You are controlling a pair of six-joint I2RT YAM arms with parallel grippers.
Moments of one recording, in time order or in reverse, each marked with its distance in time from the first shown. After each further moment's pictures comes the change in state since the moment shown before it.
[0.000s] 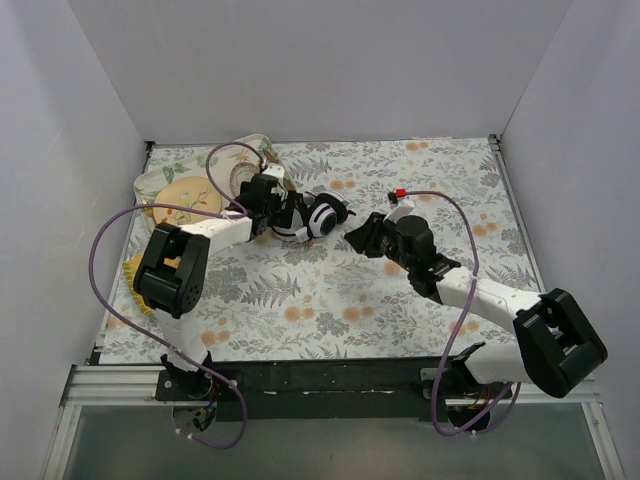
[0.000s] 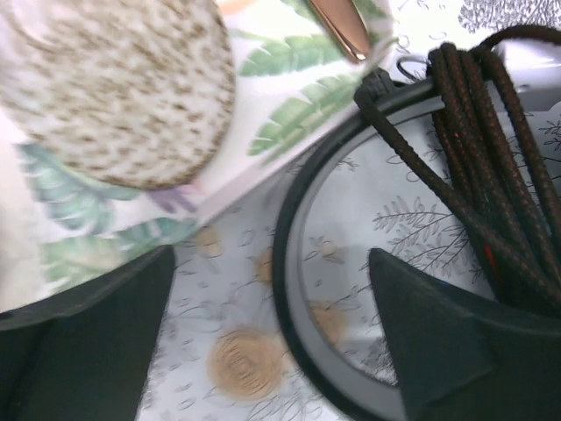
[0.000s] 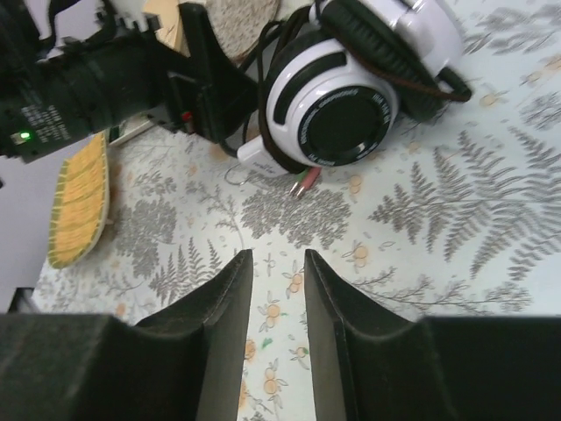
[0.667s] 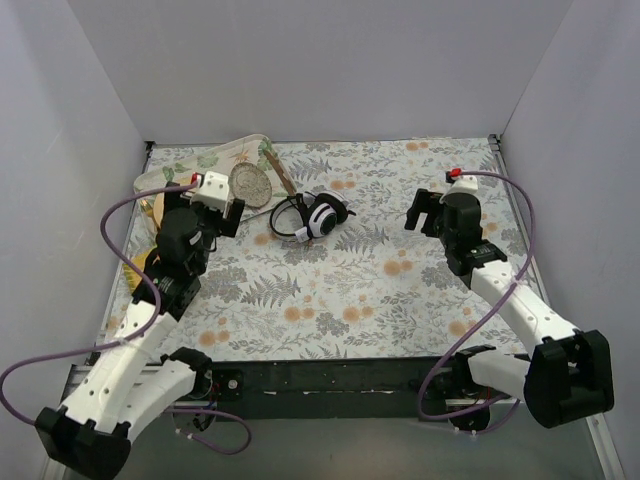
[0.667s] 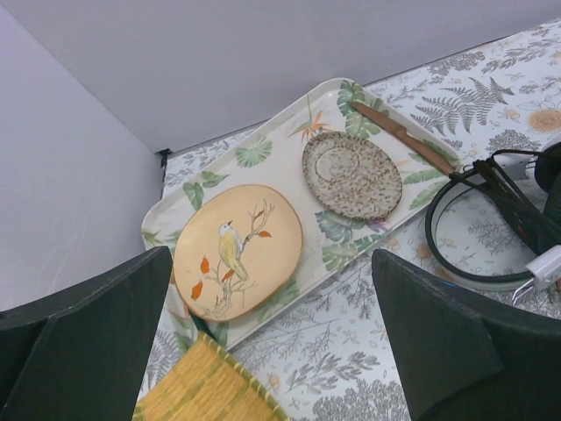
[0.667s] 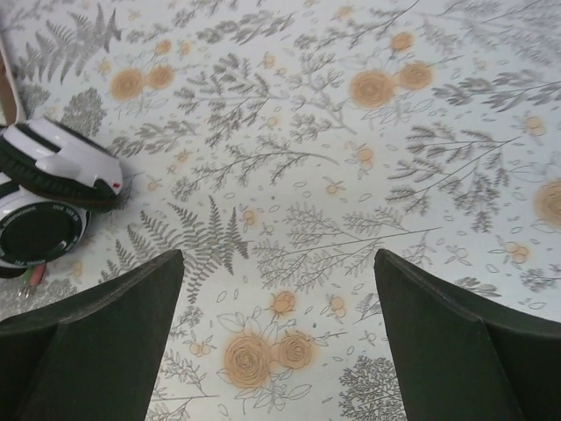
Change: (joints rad) left arm 0.002 -0.991 -0.262 -0.137 -0.140 0.401; right arm -0.351 -0.165 0.135 -0.449 0.218 -0.358
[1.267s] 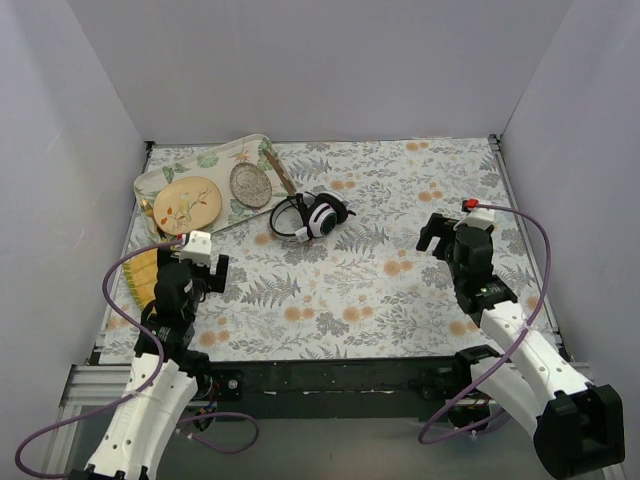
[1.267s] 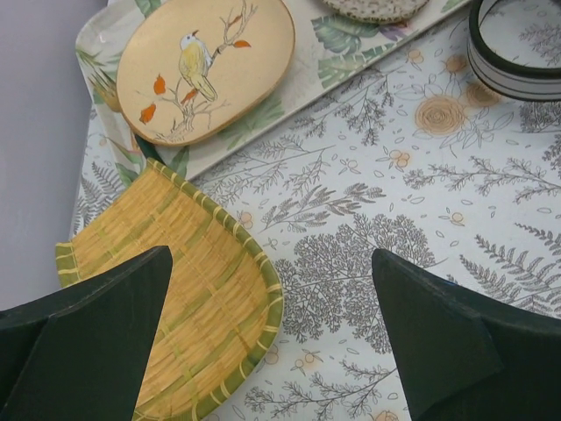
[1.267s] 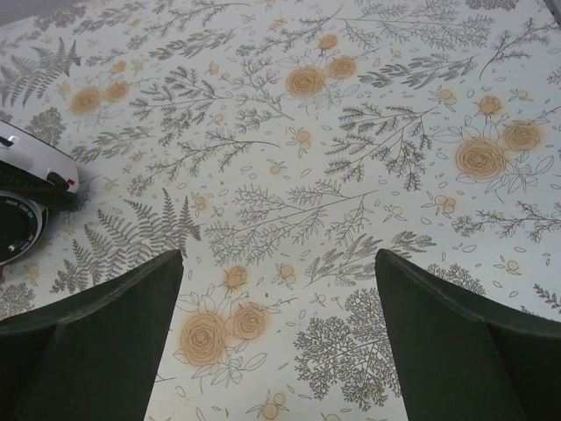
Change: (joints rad) left arm 0.185 -0.443 -0.452 -0.184 0.130 -0.118; right arm -0.002 -0.304 -0.254 0.048 0.153 0.000
